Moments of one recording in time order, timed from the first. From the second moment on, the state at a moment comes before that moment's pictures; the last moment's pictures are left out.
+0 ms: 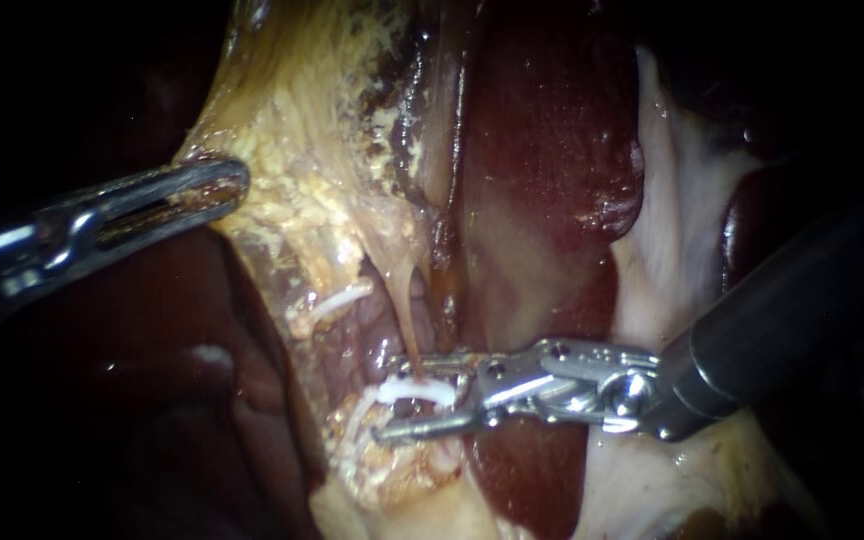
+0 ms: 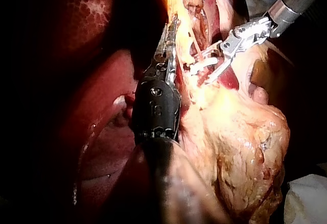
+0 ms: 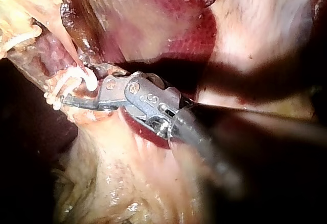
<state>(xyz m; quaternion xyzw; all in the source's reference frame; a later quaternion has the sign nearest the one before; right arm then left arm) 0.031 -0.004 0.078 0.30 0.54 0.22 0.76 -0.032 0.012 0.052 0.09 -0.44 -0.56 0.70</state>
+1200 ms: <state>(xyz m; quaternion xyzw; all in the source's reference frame) 0.019 0.006 0.066 0.15 0.62 0.08 0.77 -0.033 0.011 0.055 0.09 -0.44 -0.56 0.69</state>
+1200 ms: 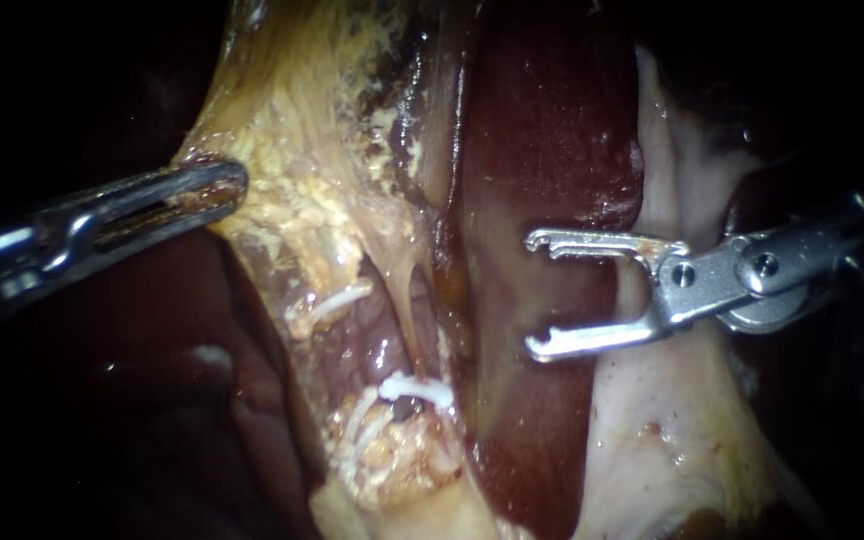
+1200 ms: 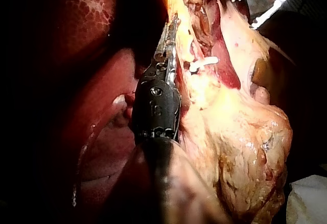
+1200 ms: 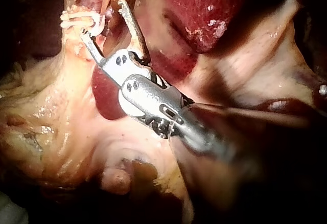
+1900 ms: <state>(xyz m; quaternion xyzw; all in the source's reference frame) 0.019 0.006 0.067 0.15 0.62 0.07 0.76 -0.041 0.009 0.063 0.12 -0.42 -0.55 0.71</state>
